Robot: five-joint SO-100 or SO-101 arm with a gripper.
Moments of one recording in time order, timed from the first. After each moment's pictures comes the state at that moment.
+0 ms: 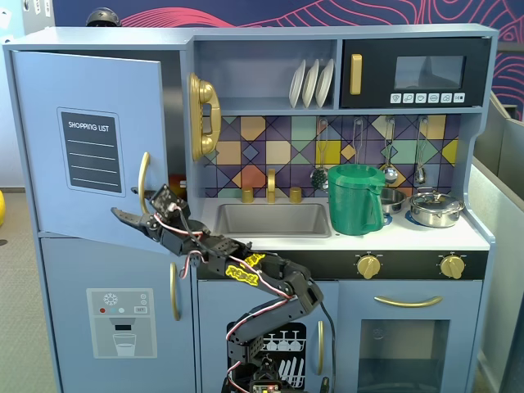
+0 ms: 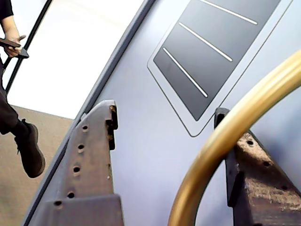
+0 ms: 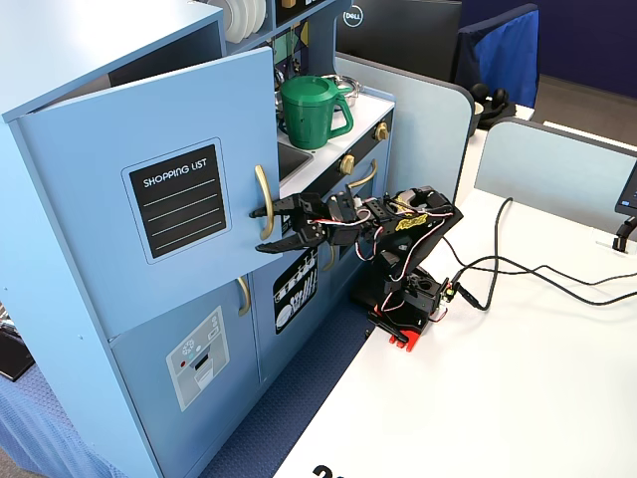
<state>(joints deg) -64.1 141.9 137.5 -18.4 -125.0</state>
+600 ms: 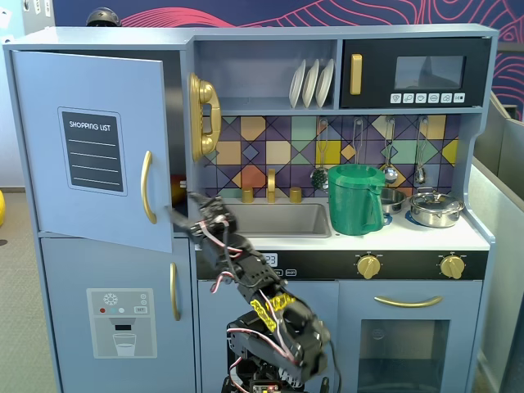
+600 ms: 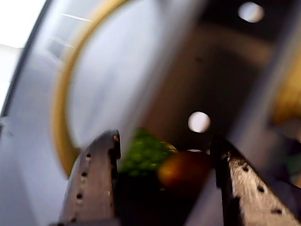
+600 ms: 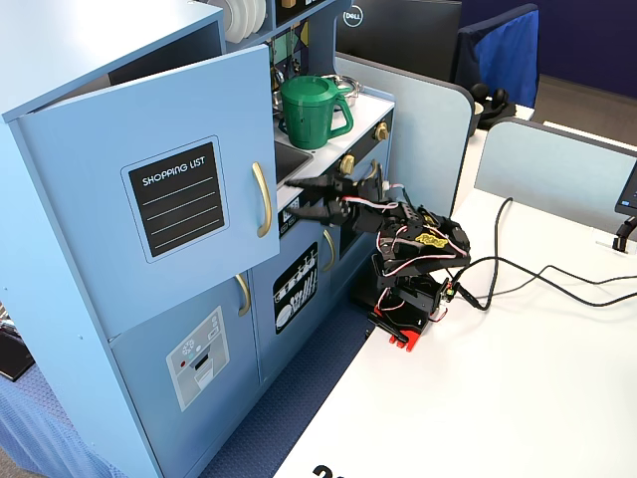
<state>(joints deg) -40.1 183.2 153.1 3.7 -110.3</state>
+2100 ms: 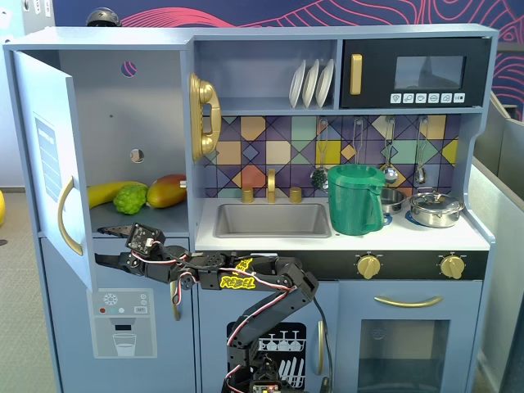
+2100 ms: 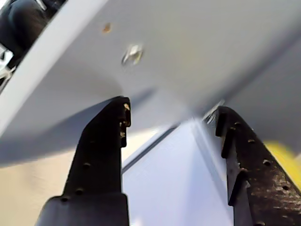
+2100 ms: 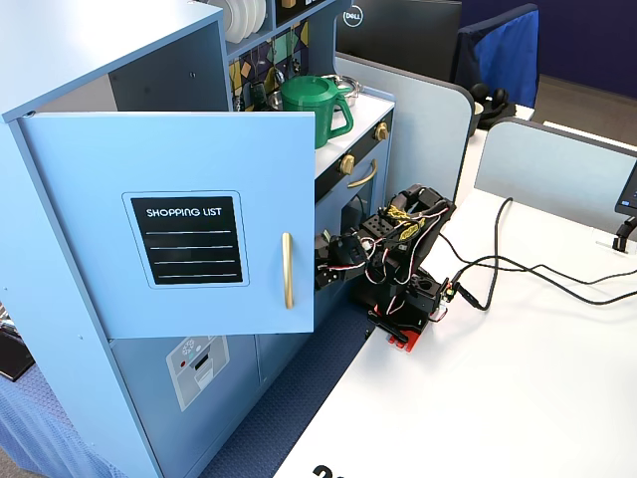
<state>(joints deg) -69.5 137.6 143.9 -20.2 -130.9</state>
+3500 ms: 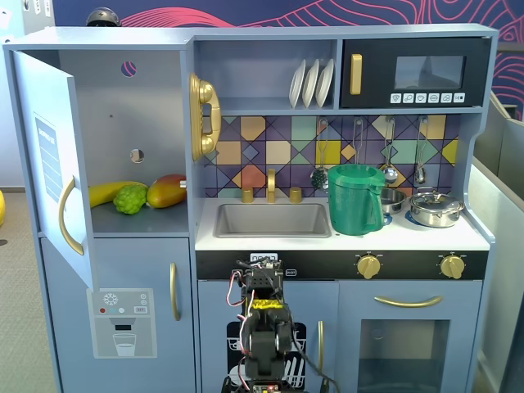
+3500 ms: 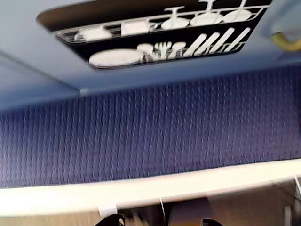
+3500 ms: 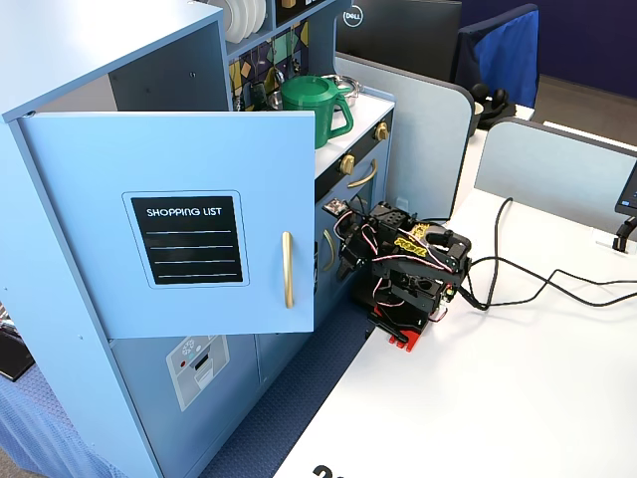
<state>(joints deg) -1.3 172.9 168.8 73.6 -81.7</state>
